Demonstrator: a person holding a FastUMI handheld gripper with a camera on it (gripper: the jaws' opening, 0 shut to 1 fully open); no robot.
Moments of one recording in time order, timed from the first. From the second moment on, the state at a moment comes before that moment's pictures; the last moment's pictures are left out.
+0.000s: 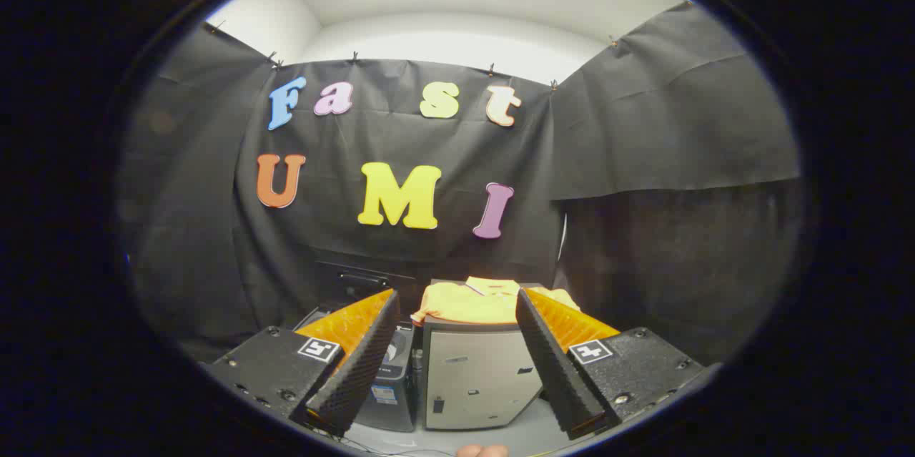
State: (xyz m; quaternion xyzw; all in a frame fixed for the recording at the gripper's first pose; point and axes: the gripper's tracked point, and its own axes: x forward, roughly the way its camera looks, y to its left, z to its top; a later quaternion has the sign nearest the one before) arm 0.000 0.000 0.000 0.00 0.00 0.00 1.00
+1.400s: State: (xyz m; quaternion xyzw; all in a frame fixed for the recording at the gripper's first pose) arm 0.012 -0.010 0.006 0.00 0.00 -0.01 1.00
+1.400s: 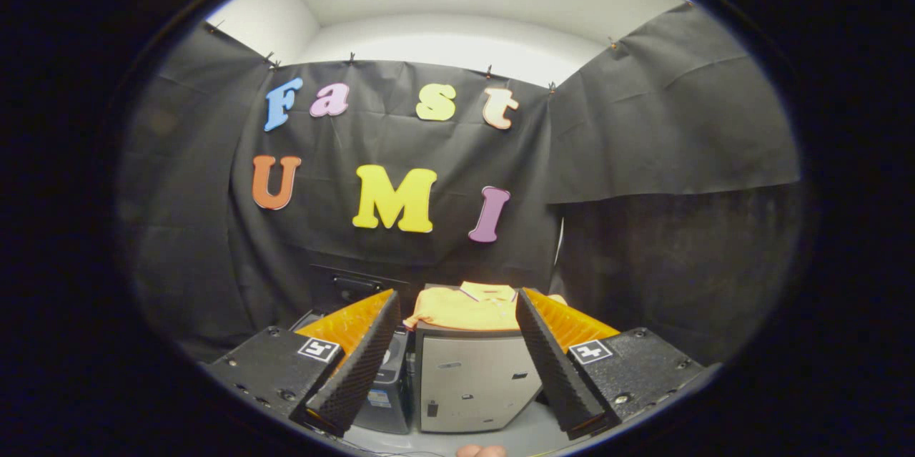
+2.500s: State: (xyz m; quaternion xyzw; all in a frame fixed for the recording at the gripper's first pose) arm 0.102 -0.037 0.040 0.00 0.03 -0.02 1.00
